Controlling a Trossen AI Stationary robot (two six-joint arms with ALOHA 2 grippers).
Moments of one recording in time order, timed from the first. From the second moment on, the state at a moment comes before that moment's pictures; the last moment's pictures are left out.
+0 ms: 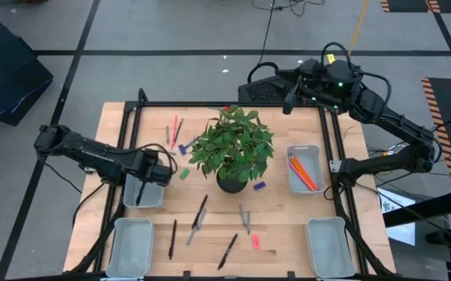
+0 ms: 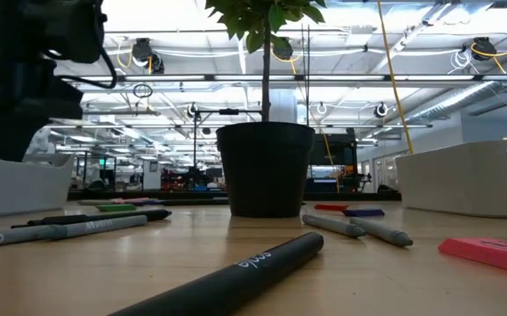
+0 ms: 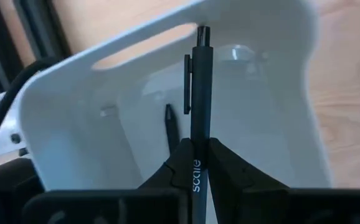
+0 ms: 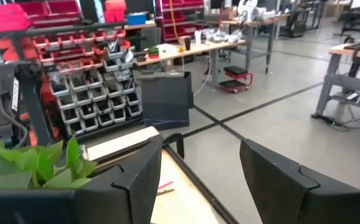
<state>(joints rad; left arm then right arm) -0.16 1.23 0.71 -1.20 -0.15 -1.43 -0.44 1.15 1.41 -0.39 0.06 0.09</state>
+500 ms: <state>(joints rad) -0.16 1.23 0.82 -1.27 0.03 -1.24 -0.37 1.19 1.41 -0.43 0.05 0.01</state>
